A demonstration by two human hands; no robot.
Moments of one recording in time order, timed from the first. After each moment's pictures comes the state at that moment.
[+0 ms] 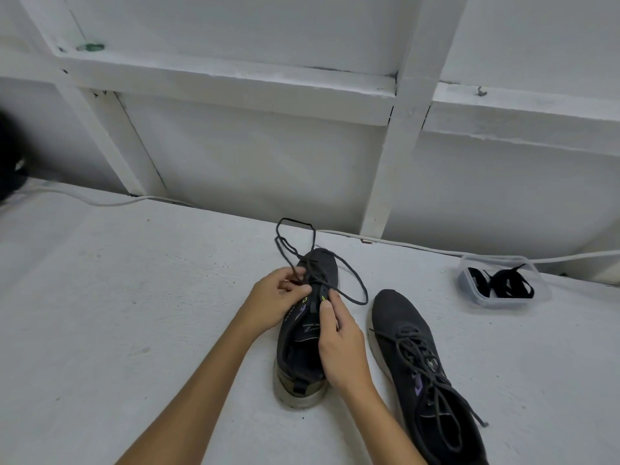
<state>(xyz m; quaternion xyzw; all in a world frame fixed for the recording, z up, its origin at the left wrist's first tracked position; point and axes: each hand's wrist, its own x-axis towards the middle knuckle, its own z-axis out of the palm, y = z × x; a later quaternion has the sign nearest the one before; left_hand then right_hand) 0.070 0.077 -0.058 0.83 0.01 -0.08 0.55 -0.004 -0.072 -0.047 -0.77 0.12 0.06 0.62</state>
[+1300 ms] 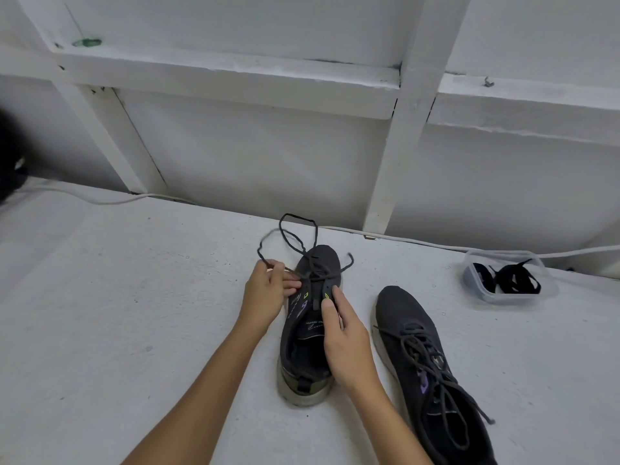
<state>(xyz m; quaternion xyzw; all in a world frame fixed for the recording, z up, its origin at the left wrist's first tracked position) 0.076 0.071 -0.059 0.73 0.16 0.01 0.67 -0.004 -0.075 -0.050 -0.76 0.12 0.07 0.63</state>
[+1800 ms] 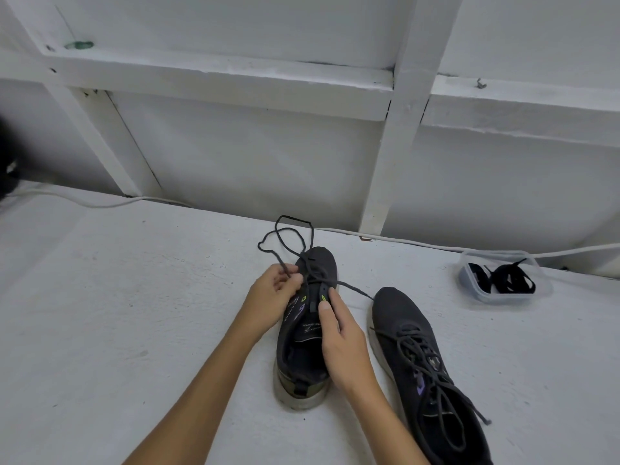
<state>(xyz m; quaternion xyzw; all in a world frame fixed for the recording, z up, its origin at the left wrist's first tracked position) 0.070 0.074 -0.060 0.79 0.07 -0.05 0.61 -0.004 -0.077 -0.049 -0.76 0.11 0.08 0.63</state>
